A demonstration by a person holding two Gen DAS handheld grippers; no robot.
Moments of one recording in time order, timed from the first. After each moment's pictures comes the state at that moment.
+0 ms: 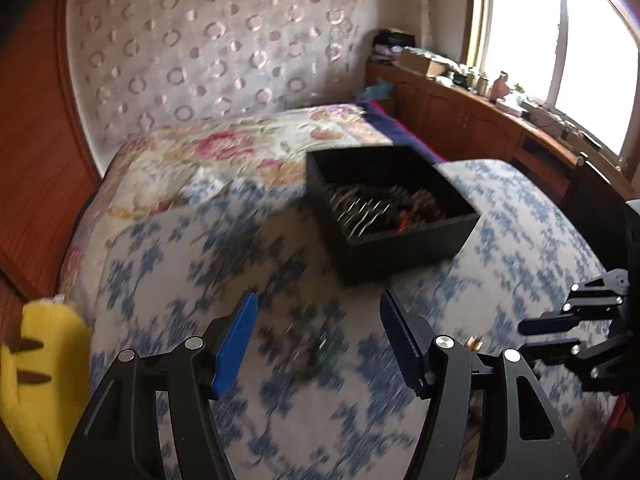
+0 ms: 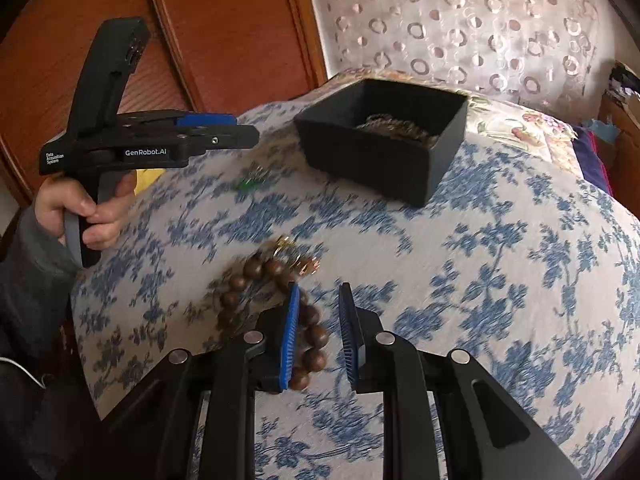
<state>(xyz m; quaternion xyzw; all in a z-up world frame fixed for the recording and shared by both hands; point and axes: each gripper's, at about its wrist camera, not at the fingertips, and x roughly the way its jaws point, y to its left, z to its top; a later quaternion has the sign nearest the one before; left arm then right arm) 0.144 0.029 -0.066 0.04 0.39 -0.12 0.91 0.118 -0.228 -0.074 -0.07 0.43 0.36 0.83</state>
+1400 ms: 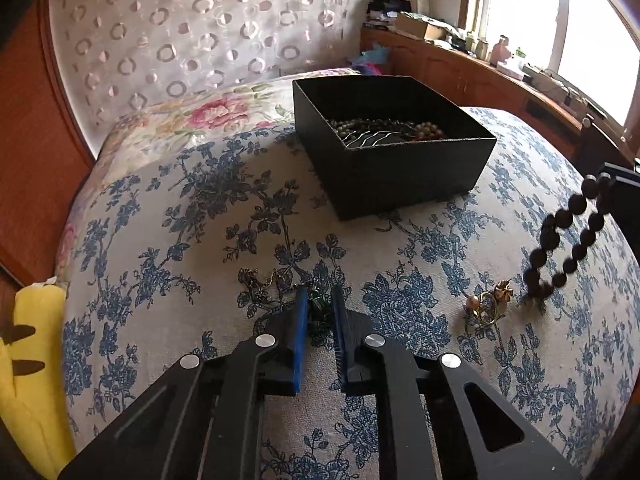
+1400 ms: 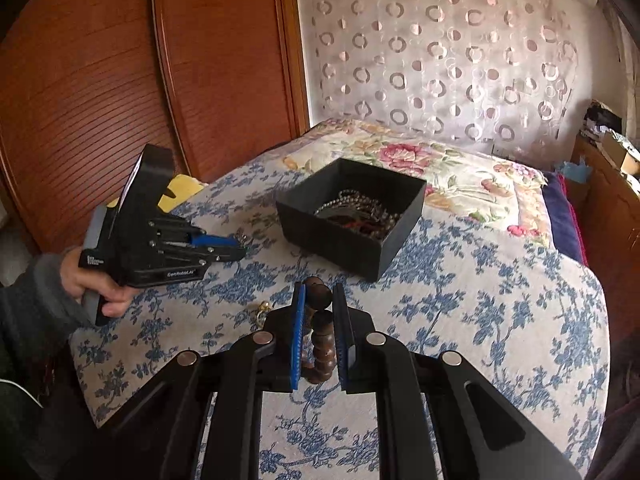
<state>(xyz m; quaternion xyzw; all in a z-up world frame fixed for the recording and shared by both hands) 0.147 0.014 -0.104 0.06 0.43 -0.13 0.89 0.118 -0.248 -0.011 -0.07 0.34 0.33 0.88</state>
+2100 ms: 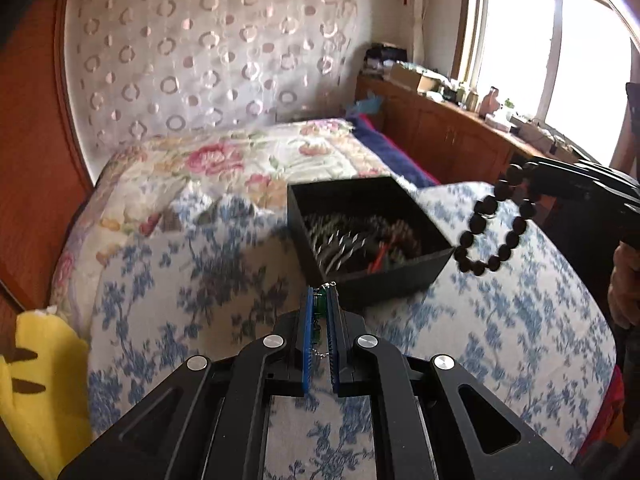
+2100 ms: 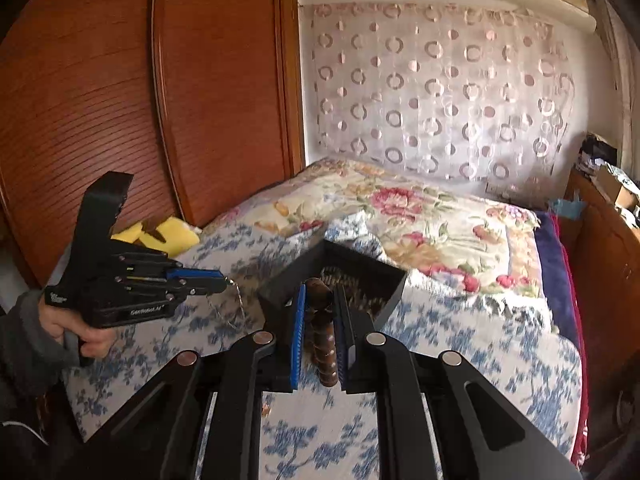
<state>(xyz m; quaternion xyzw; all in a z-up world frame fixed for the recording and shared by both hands) 0.156 0.012 -0.032 0.02 0.36 -0.15 0.92 0.164 -0.241 0.046 -0.07 0.28 0.33 0.90</state>
